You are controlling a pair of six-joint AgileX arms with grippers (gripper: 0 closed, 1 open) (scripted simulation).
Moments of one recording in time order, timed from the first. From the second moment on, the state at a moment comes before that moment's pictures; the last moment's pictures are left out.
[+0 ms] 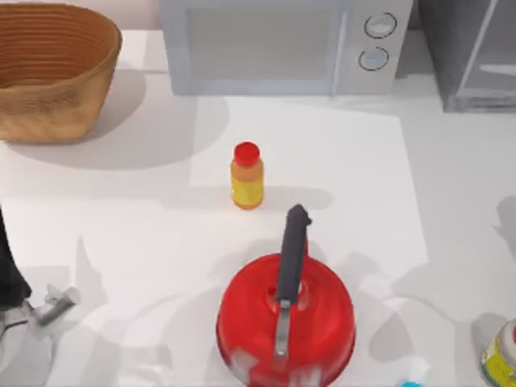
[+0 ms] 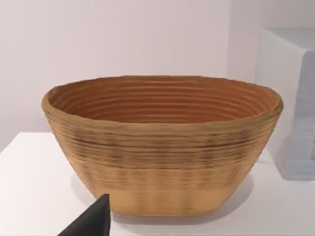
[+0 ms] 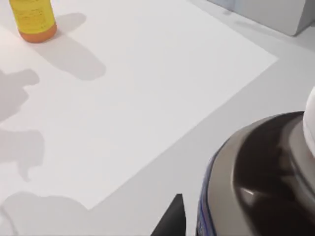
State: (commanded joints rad) left arm 0.00 0.00 0.00 0.00 0.00 0.00; right arm -0.46 1.40 0.55 -0.06 -1.05 -0.83
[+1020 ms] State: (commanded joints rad) left arm 0.00 0.00 0.00 0.00 0.00 0.00; right arm -0.23 0.67 0.28 -0.03 -0.54 -0.41
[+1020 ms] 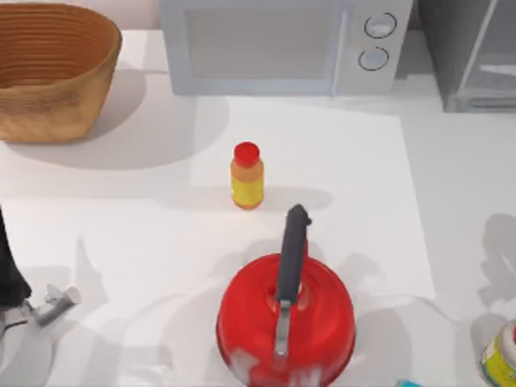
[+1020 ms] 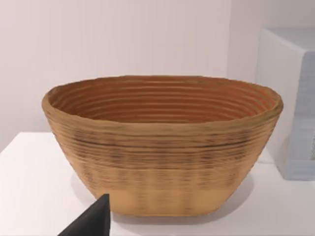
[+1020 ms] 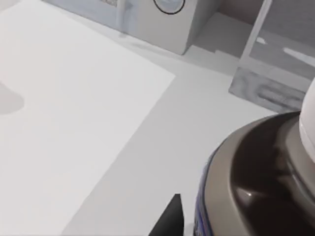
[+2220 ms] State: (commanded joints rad) left arm 0.00 0.00 0.00 0.00 0.00 0.00; right arm -0.04 0.11 0.07 0.07 -0.01 0.00
